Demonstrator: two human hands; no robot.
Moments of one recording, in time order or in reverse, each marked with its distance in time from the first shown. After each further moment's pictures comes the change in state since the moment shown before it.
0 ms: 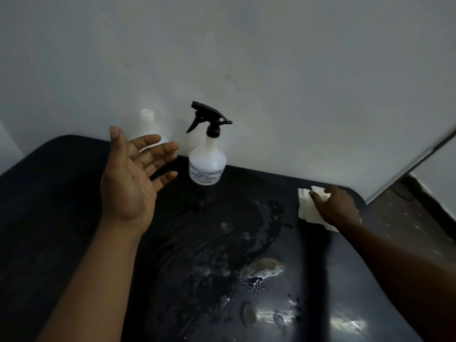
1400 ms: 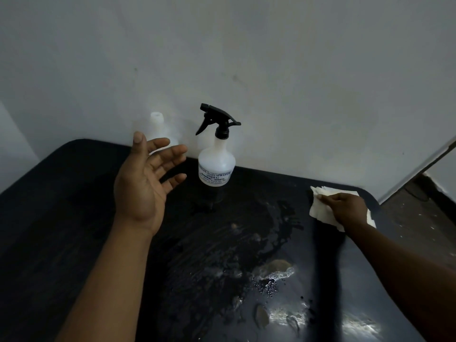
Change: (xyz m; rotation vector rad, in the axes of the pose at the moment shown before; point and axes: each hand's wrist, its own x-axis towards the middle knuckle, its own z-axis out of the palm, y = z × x) left_hand 0.000 0.002 -0.004 -0.008 -0.008 -0.017; right_hand 0.001 -0.001 0.008 0.368 -0.064 0.206
